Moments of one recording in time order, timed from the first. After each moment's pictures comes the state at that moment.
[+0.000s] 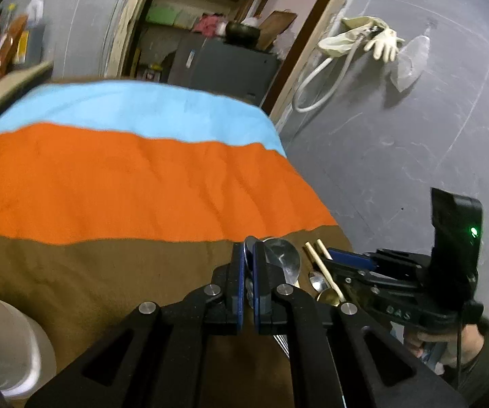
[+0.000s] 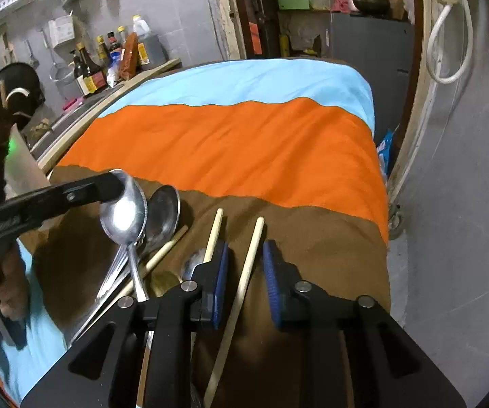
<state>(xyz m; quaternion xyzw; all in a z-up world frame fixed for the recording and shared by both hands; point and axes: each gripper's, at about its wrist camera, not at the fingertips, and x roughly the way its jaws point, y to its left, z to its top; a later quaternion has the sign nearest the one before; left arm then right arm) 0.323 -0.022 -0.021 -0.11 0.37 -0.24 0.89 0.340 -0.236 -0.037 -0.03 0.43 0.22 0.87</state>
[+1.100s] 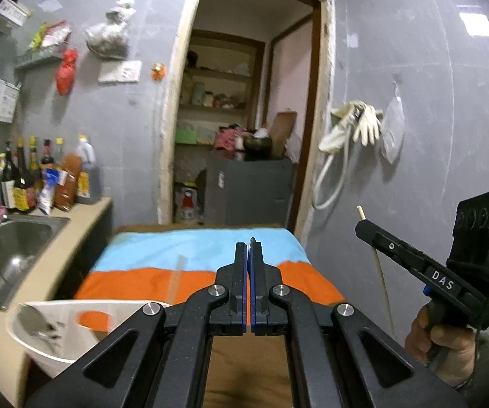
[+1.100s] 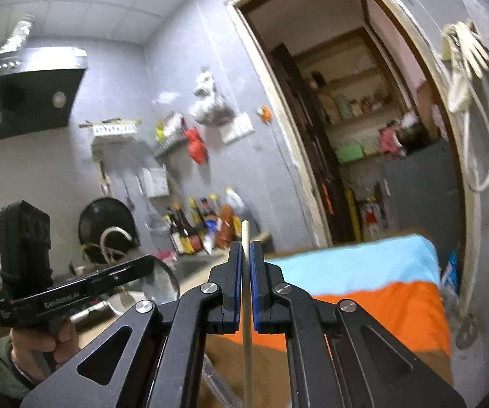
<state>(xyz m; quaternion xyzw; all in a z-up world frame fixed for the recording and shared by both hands) 0.208 0.033 0.103 -0.04 0.15 -0.14 0.98 0.254 -0.192 0.099 0.13 0.07 0.36 0.92</state>
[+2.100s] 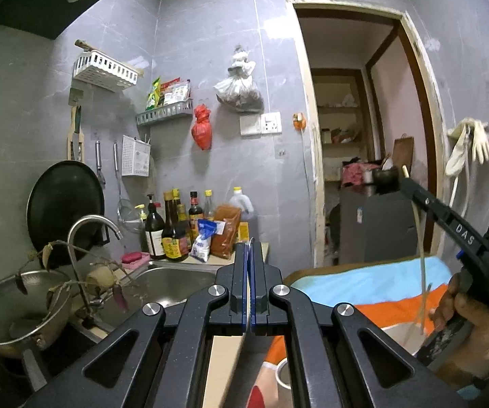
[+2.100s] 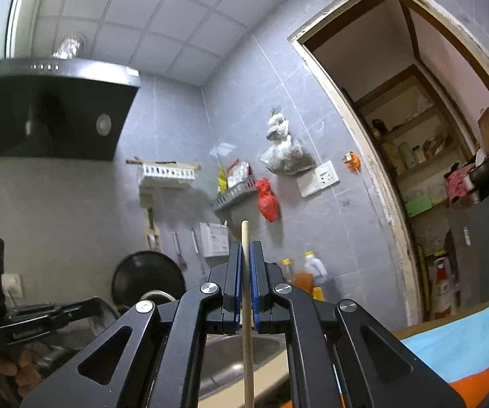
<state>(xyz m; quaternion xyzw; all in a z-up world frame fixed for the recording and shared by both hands) 0.161 0.194 0.119 0.04 0.07 0.12 0.99 0.294 -0.014 0.121 0.16 -0.07 0.43 0.89</state>
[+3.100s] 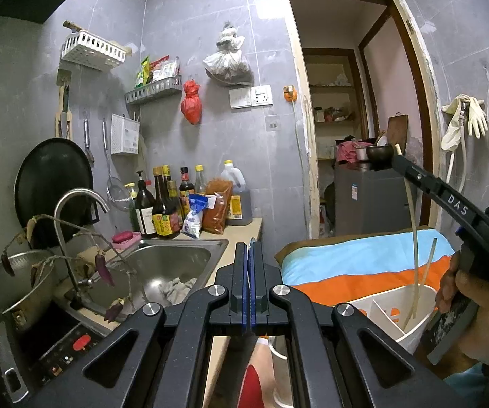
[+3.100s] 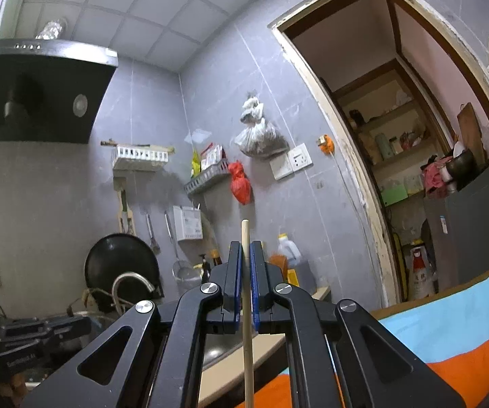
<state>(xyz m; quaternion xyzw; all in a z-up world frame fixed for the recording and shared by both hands) 0.179 0.196 0.079 0.04 0.11 0.10 0.99 0.300 -0.004 0.097 0.15 -0.03 0.39 0.91</state>
